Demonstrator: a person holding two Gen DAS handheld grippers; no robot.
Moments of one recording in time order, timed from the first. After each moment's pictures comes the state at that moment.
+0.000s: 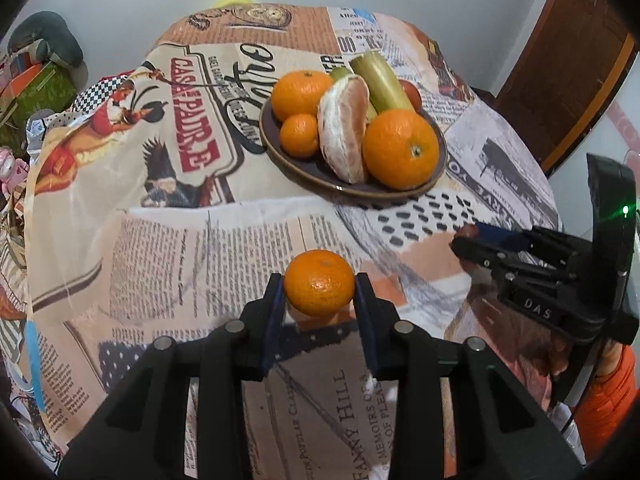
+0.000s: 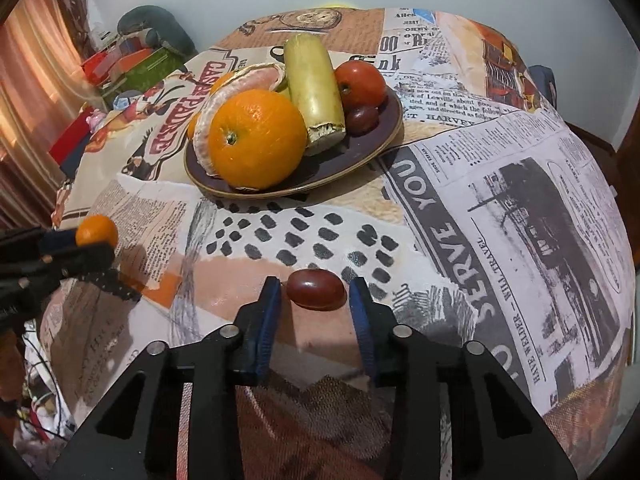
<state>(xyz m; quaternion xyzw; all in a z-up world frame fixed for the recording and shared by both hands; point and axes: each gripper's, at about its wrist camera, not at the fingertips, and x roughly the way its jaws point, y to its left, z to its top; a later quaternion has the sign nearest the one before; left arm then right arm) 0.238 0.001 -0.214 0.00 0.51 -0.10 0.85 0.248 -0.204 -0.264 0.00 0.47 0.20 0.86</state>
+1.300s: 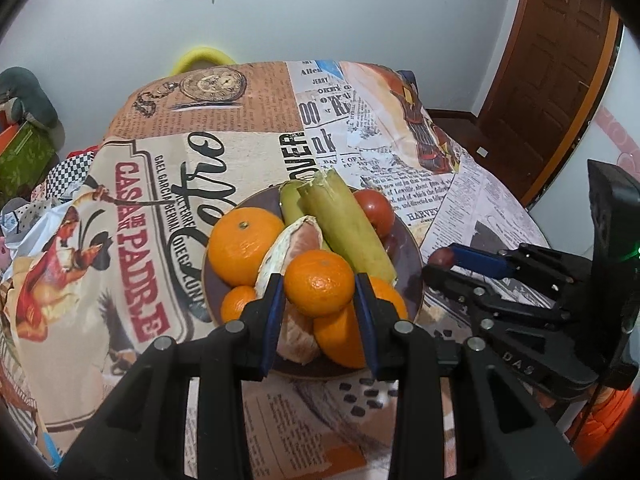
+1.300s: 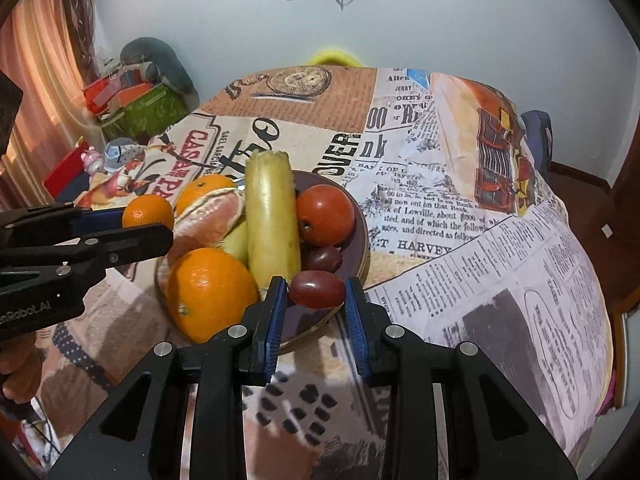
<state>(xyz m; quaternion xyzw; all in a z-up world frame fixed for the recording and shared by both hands) 0.344 -0.055 -0.181 0.03 0.45 -0.14 0.88 0.318 -0.216 -0.224 -0.01 0.40 0.19 0.90</state>
